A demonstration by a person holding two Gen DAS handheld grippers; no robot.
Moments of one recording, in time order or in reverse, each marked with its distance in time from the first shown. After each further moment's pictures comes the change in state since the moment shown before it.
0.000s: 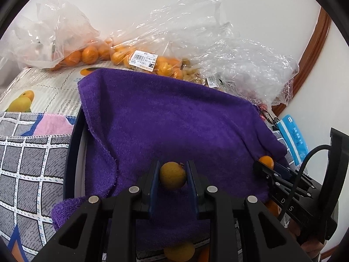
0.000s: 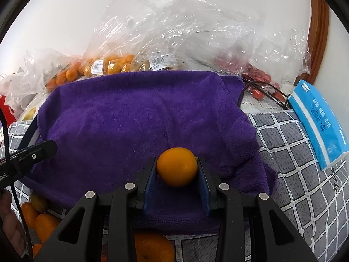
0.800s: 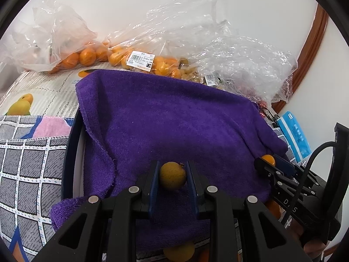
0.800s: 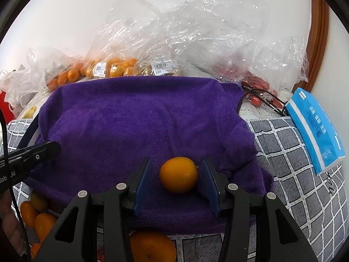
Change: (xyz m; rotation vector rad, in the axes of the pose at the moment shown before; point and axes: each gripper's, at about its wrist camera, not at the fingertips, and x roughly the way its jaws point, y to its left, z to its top) left arm 0.002 -0.002 -0.001 0.025 0.003 0.004; right arm -0.006 0.003 0.000 -0.016 -0.032 -0.011
